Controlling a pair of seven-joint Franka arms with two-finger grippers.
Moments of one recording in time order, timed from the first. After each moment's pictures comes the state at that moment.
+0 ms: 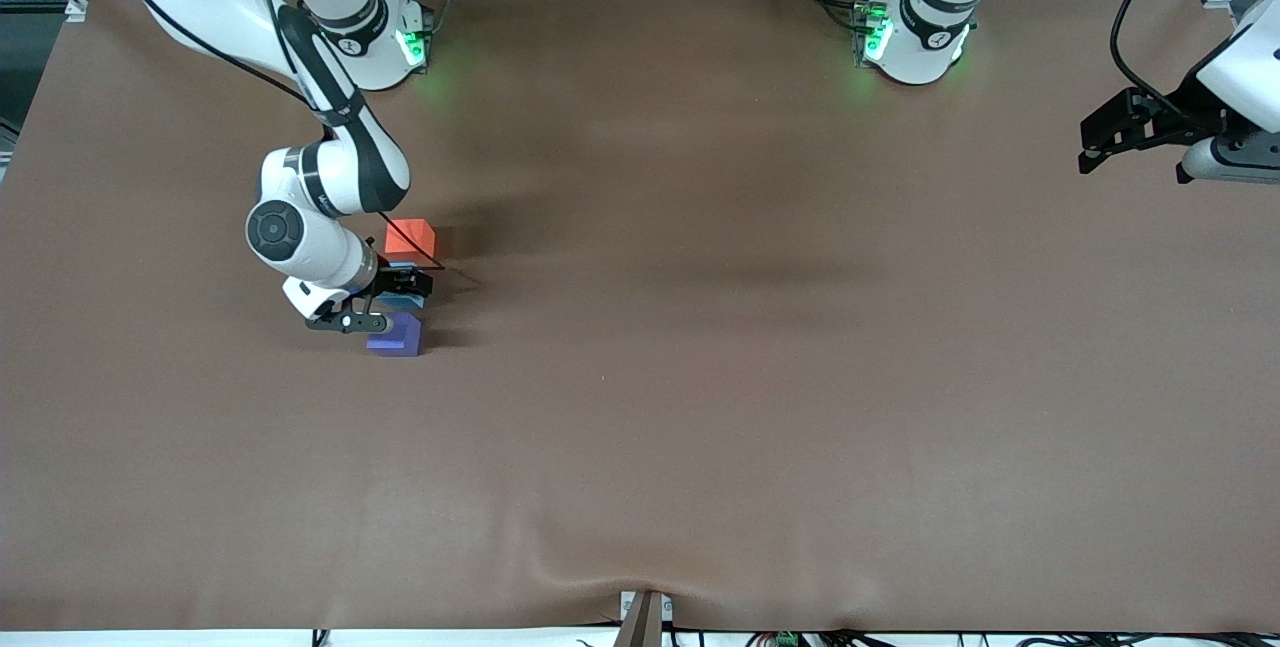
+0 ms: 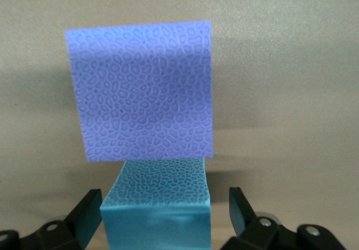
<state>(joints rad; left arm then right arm) -0.09 -0.03 0.00 -1.54 0.01 1.52 0.04 0.20 0.37 0.00 -2.23 0.09 2.47 0.17</state>
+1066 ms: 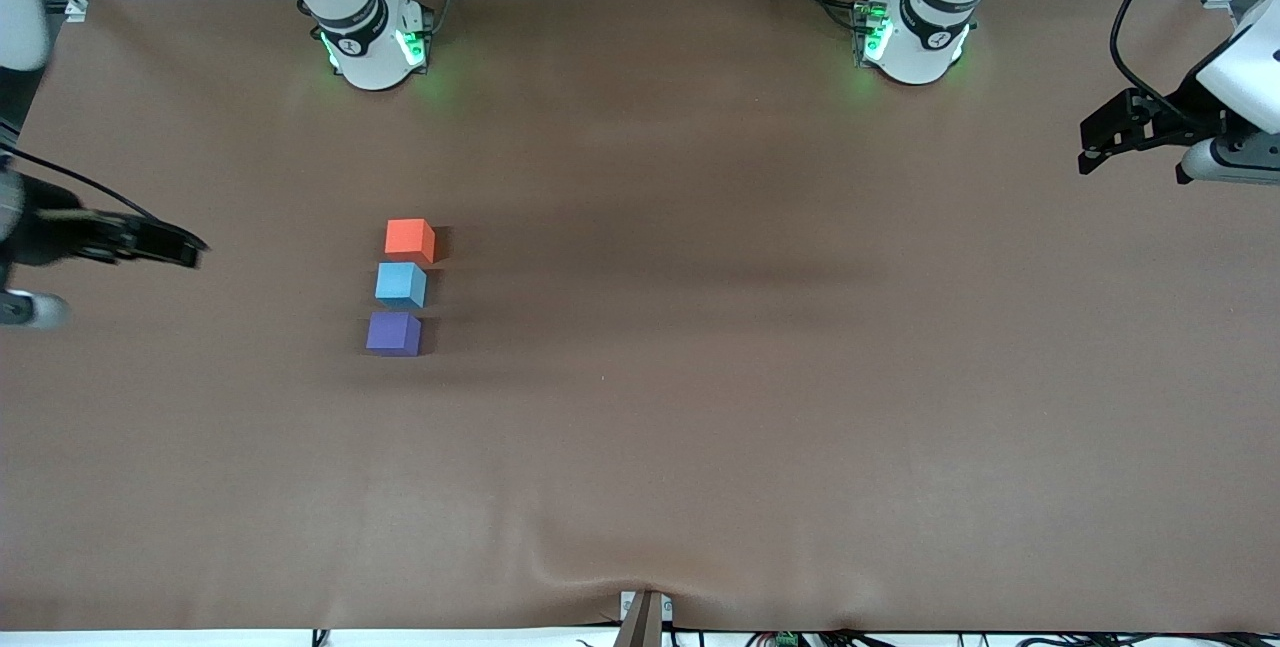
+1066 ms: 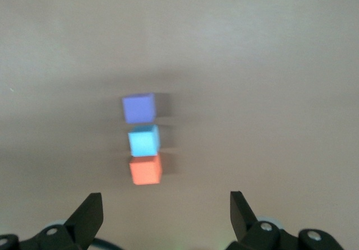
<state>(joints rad) -0.09 -0.03 0.00 -1.54 0.01 1.52 0.04 -0.04 0.27 -0.01 -1.26 0.05 1.37 0.01</state>
